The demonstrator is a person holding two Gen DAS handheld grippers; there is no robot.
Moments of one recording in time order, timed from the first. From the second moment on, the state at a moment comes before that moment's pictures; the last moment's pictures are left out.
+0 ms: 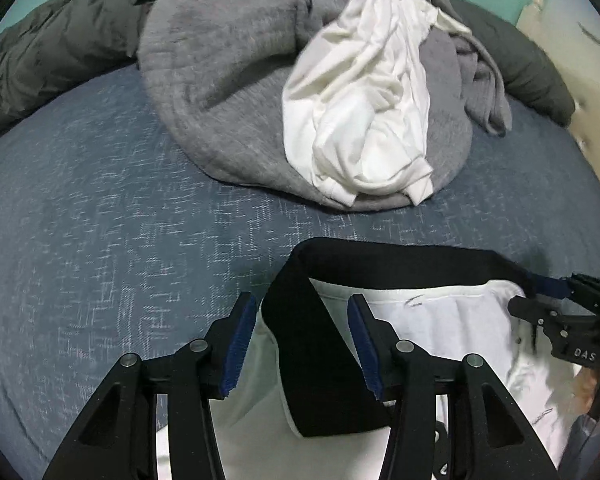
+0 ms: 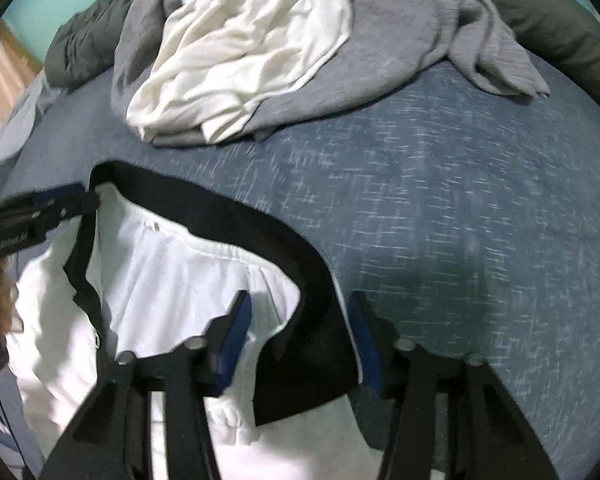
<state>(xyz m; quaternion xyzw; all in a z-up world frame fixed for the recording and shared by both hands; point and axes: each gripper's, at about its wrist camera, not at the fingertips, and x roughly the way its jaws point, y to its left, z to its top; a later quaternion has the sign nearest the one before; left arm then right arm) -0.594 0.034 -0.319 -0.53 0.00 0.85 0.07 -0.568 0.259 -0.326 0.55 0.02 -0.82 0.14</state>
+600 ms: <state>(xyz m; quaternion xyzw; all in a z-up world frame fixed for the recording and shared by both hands) -0.618 0.007 -0.307 -0.50 -0.01 0.86 0.05 -0.637 0.261 -0.279 0.49 0.07 -0.87 0.06</state>
